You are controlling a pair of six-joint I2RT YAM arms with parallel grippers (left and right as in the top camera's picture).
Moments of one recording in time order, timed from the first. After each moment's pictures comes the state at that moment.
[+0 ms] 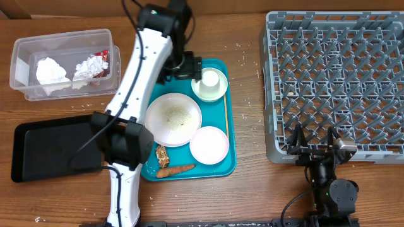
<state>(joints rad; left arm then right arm) -0.31 2.25 2.38 -1.68 0.08 -0.37 0.06 0.01 0.02 -0.03 0.05 0.27</state>
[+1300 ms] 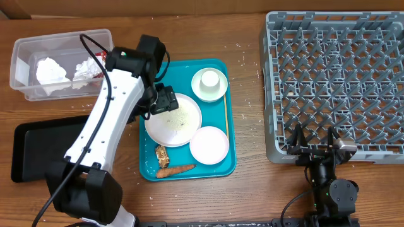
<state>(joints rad) -0.26 1.76 1.62 -1.43 -0.04 -0.61 0.06 0.01 0.02 -0.03 0.05 0.27</state>
